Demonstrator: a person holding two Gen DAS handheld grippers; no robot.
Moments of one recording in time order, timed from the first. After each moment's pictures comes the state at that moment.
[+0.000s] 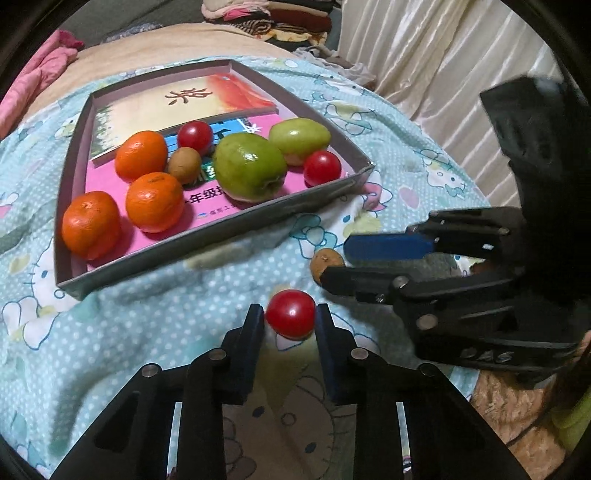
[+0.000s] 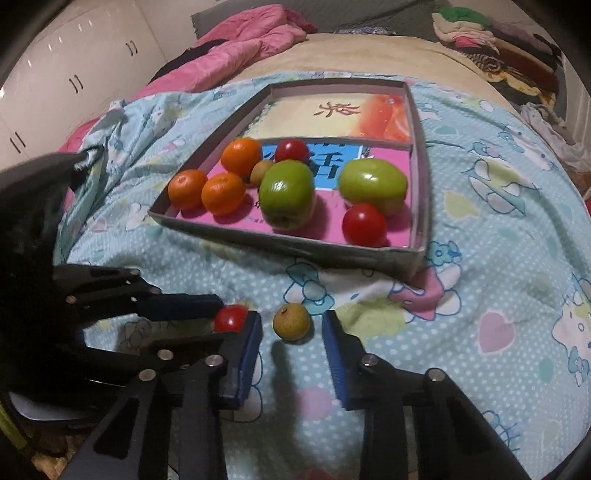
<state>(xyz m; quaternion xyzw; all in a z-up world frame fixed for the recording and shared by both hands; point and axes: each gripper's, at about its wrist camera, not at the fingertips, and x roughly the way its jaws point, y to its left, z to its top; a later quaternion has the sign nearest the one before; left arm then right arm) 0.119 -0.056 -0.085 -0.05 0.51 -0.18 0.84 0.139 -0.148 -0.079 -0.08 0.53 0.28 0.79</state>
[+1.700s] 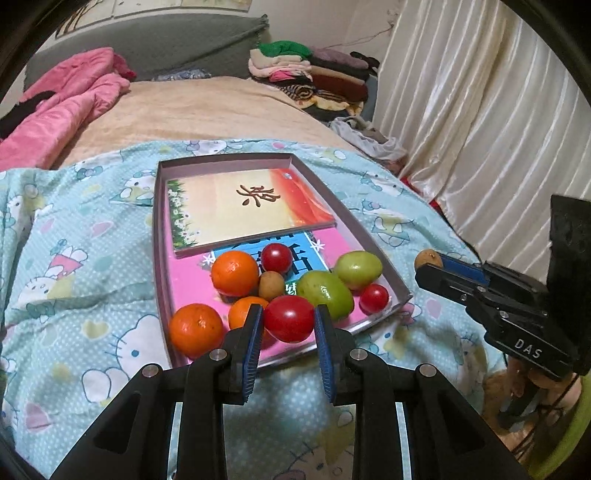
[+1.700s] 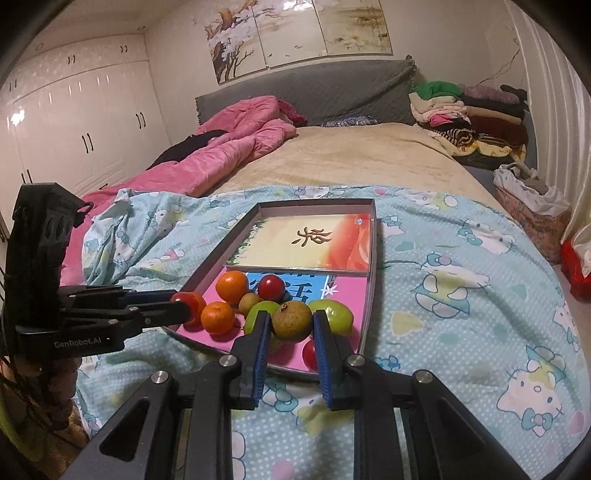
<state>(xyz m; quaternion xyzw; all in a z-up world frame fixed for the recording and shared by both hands) 0.146 -0.007 -0.028 -0.09 0.41 -0.11 0.90 0.150 -0.177 -0.010 -0.02 0.36 0.27 0.89</state>
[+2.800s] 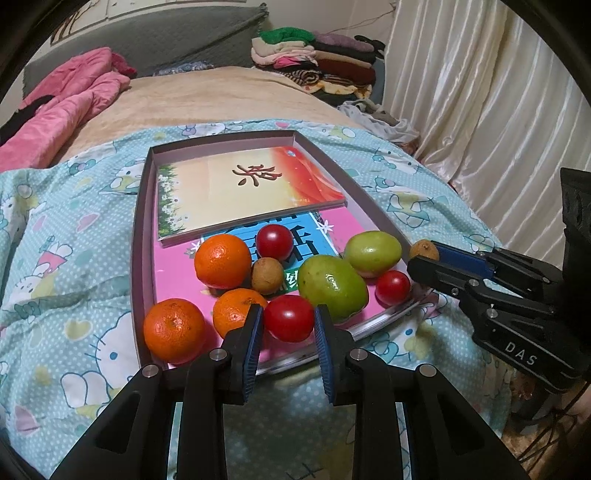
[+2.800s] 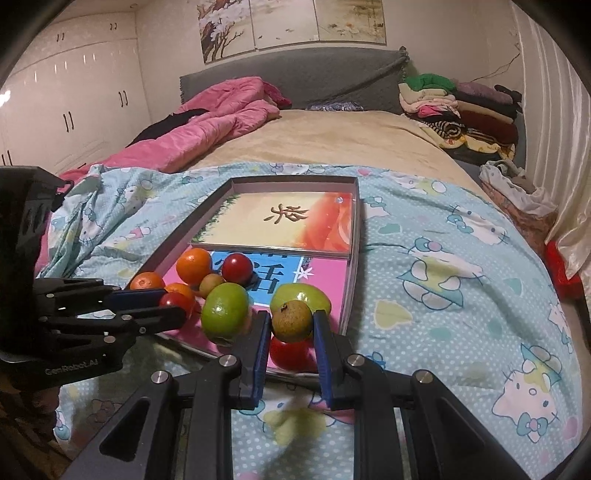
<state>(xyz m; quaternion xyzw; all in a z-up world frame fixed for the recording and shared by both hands) 0.159 -0.027 -0.051 -0.06 0.43 -0.09 0.90 0.166 -0.170 -0.040 -0.06 0.39 0.23 0.89</state>
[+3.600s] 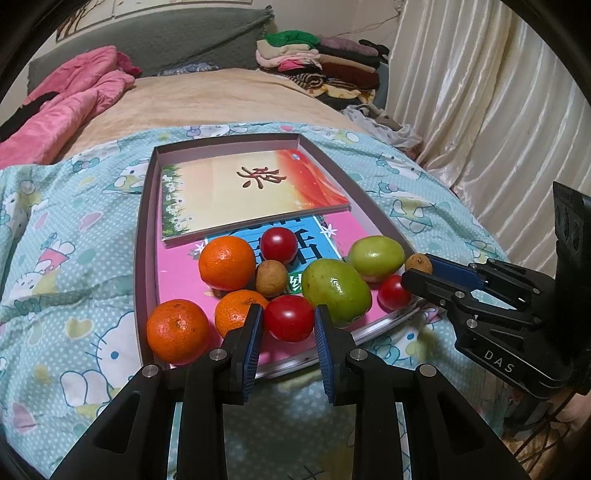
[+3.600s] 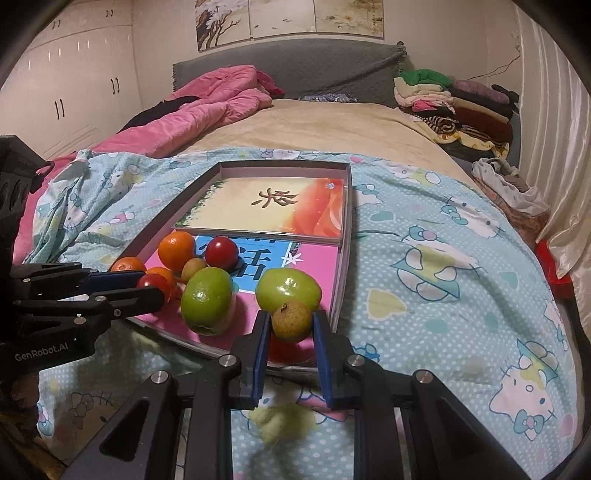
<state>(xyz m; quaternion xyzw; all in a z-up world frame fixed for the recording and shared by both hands) 0.159 -0.025 -0.052 -0.07 0.43 -0.08 0.90 0.170 -0.167 -0.052 -0.08 0.40 0.21 0.89</state>
